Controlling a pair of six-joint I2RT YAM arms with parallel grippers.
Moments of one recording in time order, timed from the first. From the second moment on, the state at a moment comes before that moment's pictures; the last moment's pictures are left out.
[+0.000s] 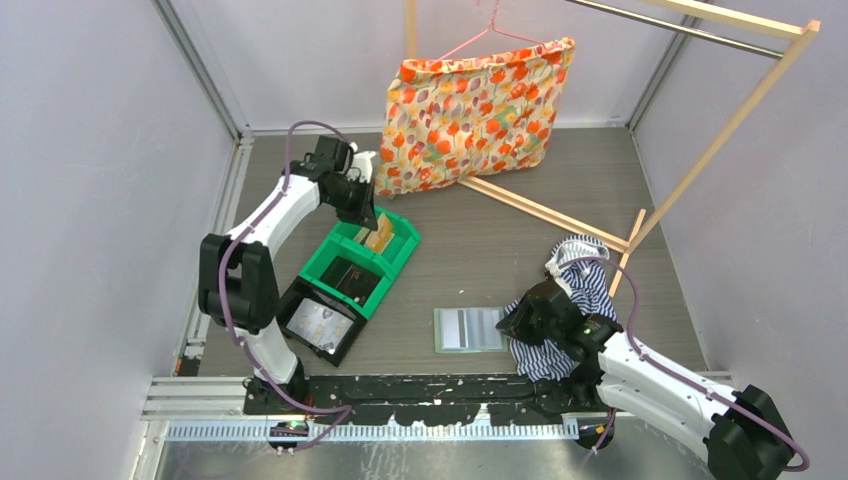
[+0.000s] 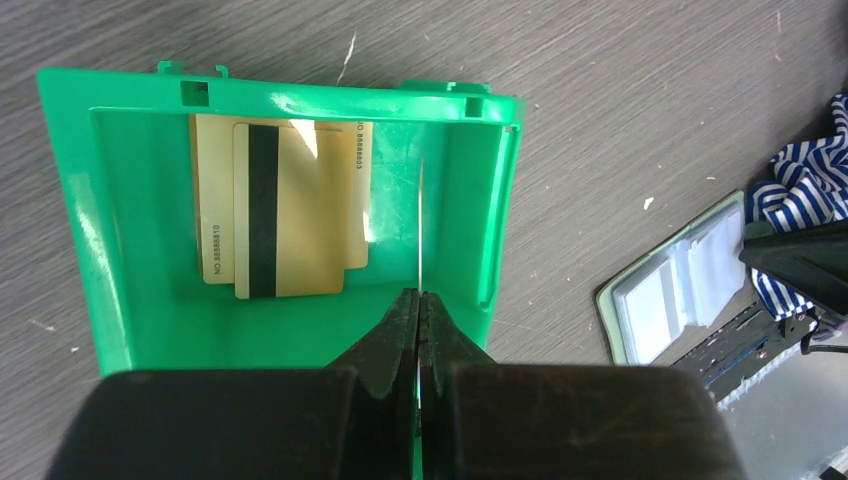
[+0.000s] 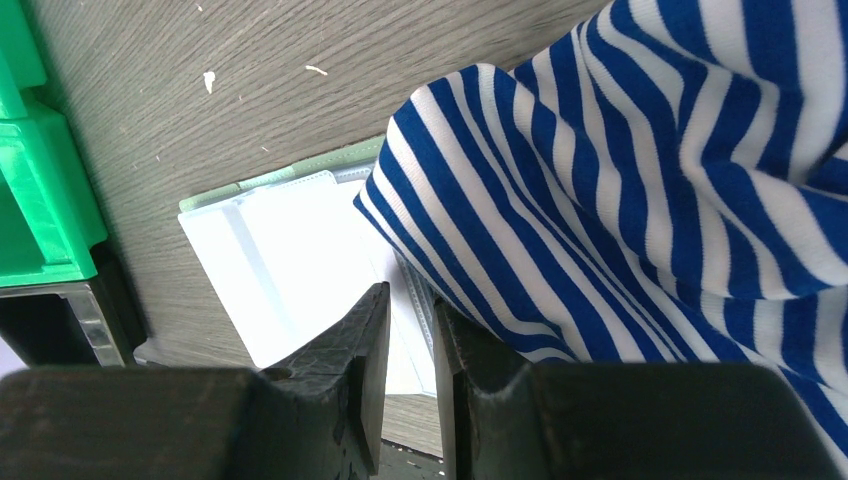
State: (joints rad) left arm -0.26 1.74 1.42 -0.76 0.42 -0.02; right arm 0.67 0.74 0.24 -0.38 0.03 1.15
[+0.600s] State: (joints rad) left arm -0.25 1.85 1.44 -0.76 0.37 -0.03; right arm 0.67 0.72 0.24 -0.40 0.03 1.15
